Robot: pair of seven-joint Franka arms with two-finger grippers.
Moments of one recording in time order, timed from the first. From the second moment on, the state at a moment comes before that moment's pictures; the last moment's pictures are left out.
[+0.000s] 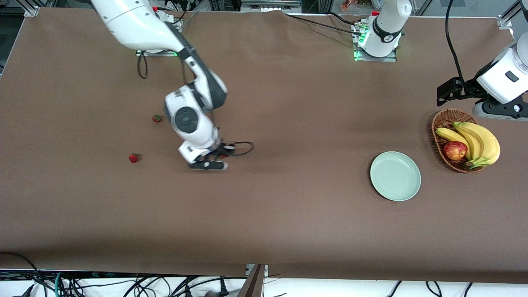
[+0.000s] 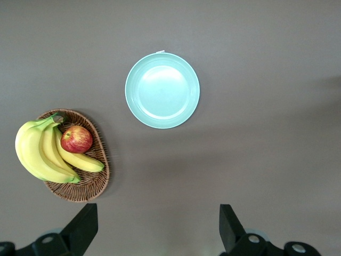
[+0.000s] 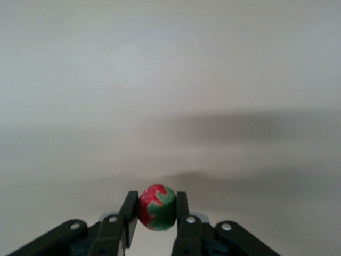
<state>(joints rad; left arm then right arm) 0.02 0.08 -0.10 -1.49 0.04 1.47 0.03 0.49 0.67 0.13 -1.64 0.02 2.35 0.69</state>
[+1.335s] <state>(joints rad) 0.02 0.08 -0.10 -1.49 0.02 1.47 0.03 0.83 0.96 0.06 -1.30 0.02 2.64 1.09</state>
